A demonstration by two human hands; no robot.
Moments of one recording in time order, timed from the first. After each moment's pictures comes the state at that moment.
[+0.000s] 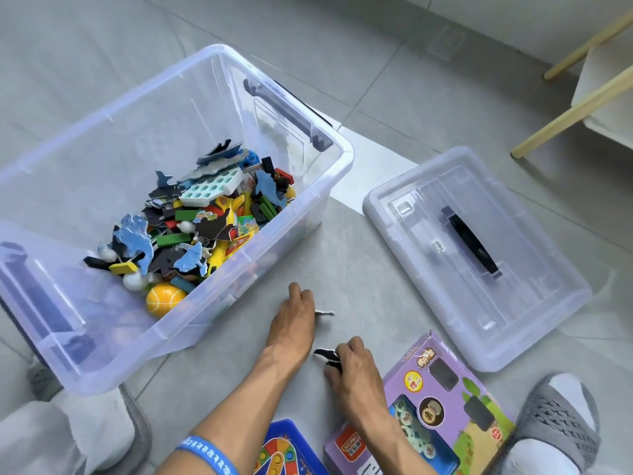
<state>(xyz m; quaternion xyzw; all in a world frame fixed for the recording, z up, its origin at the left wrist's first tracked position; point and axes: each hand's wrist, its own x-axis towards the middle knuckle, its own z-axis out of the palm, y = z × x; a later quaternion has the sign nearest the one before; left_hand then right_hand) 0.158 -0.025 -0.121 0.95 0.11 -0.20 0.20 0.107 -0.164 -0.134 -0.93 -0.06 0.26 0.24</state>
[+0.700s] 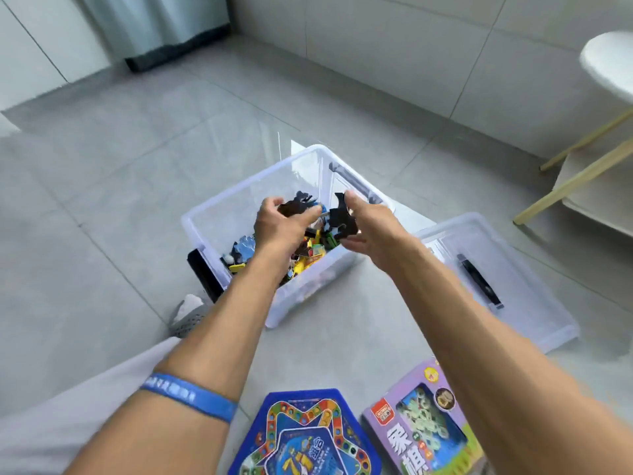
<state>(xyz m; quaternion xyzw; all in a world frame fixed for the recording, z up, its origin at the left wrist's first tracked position) 0.148 0.083 0.169 0.69 0.40 0.12 0.59 0.206 -0.045 0.181 -0.71 0.09 0.28 0.64</state>
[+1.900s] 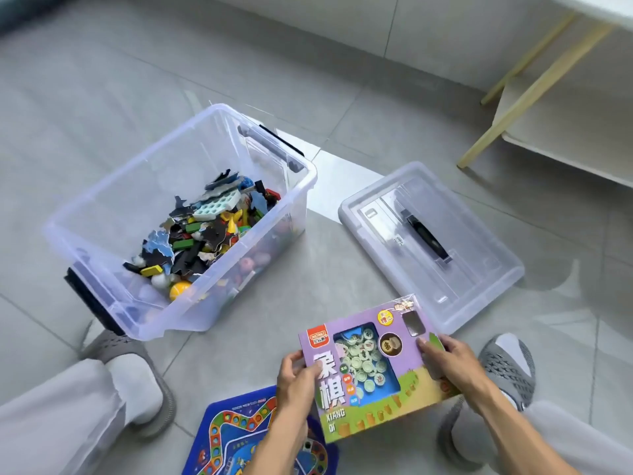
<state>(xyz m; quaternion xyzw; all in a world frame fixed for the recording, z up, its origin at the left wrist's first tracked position) 0.027 -0.097 -0.034 0.55 0.53 -0.15 0.63 0.110 -0.363 -0.056 -0.80 0.24 0.31 0.45</state>
